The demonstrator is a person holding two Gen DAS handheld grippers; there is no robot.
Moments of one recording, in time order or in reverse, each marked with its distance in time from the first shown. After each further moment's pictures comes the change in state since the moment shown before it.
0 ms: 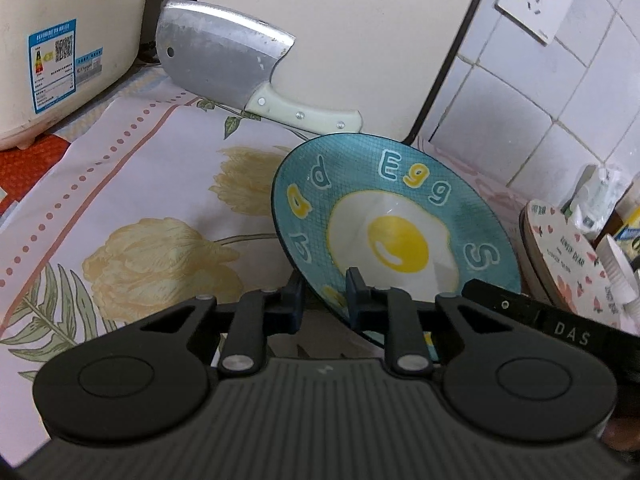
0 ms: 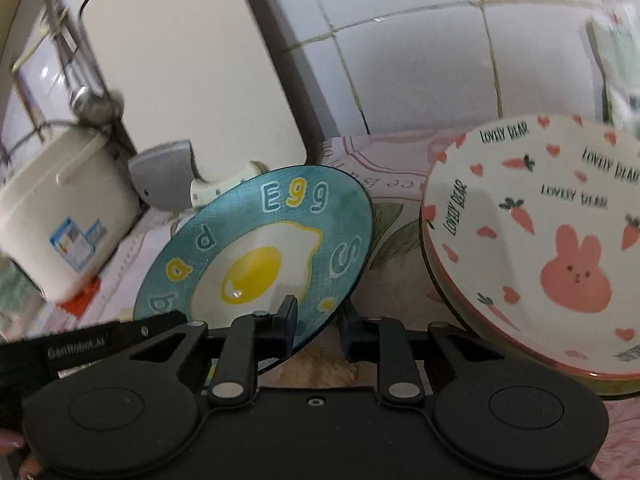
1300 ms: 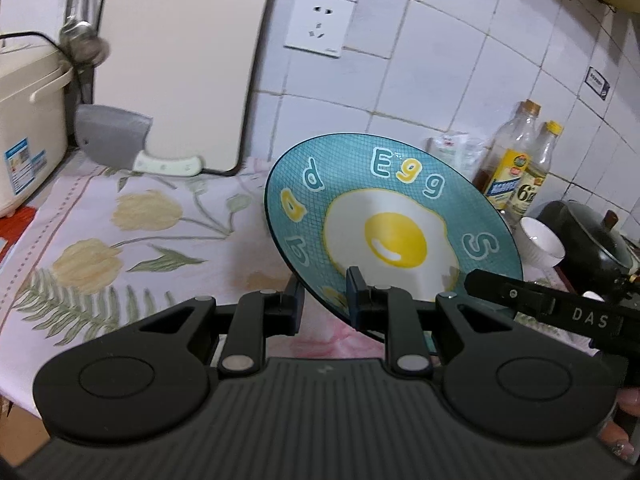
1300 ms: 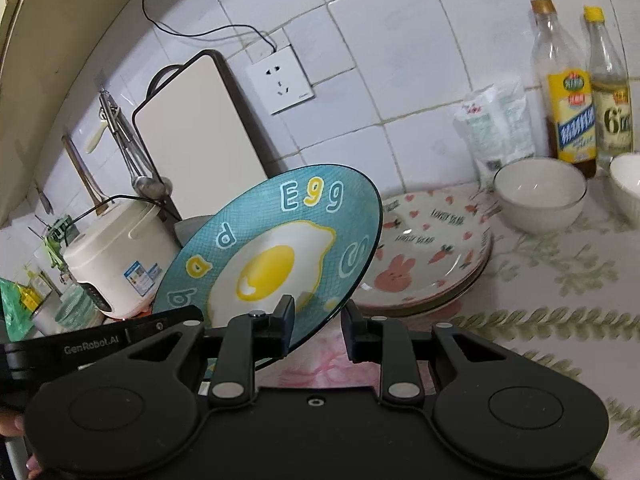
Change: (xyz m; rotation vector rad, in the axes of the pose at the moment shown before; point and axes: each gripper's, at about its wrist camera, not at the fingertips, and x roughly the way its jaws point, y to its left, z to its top) left arm -0.140 -0.161 -0.036 0.206 -0.084 -0.133; right arm -0.215 -0.063 -0.011 0.037 -0.155 0.039
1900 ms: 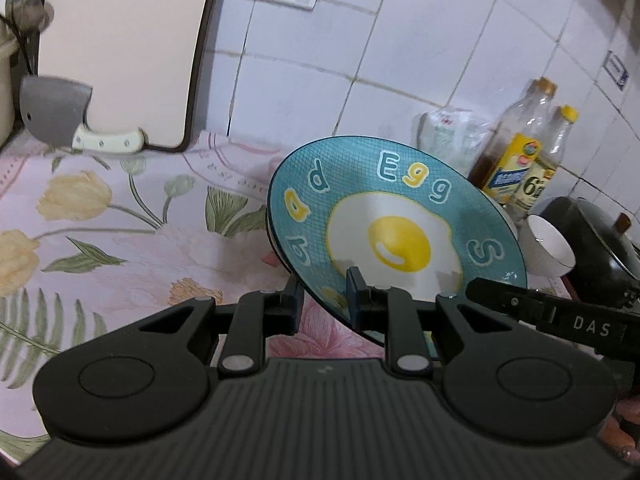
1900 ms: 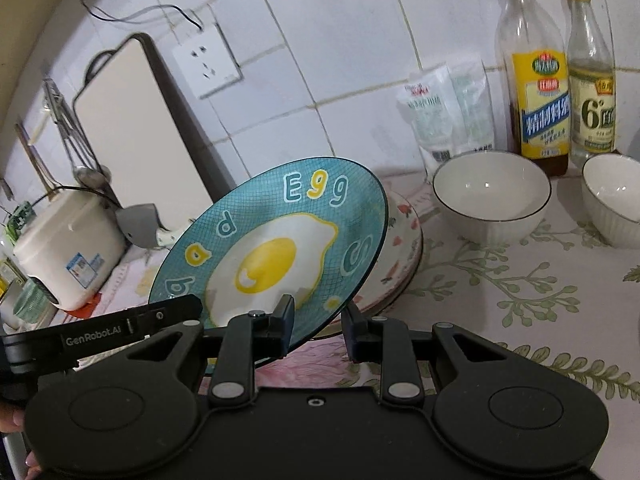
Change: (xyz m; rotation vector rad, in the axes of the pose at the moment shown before) left arm 0.096 -0.031 0.000 -0.047 0.076 -0.020; right arm 0.041 -0.068 0.028 0.012 0.096 -0.084
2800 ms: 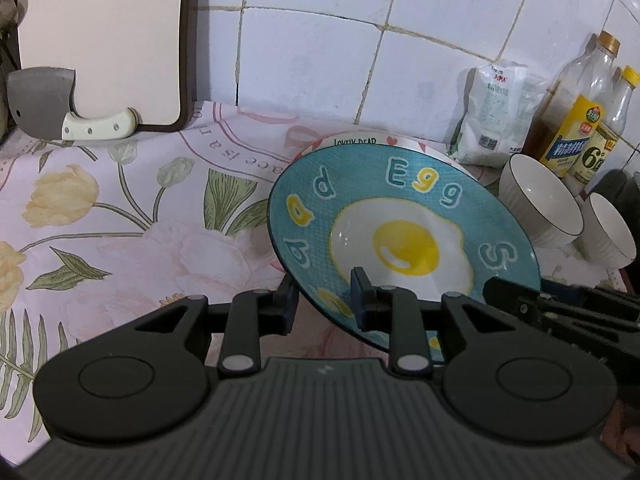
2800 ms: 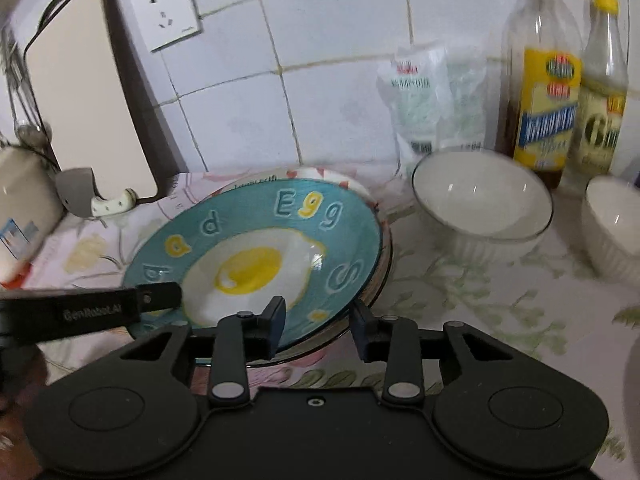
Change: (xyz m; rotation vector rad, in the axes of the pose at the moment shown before) left arm 0.065 0.000 0.015 0.036 0.115 0.135; right arm 0.048 0.001 0.014 -0.125 0.051 -0.176
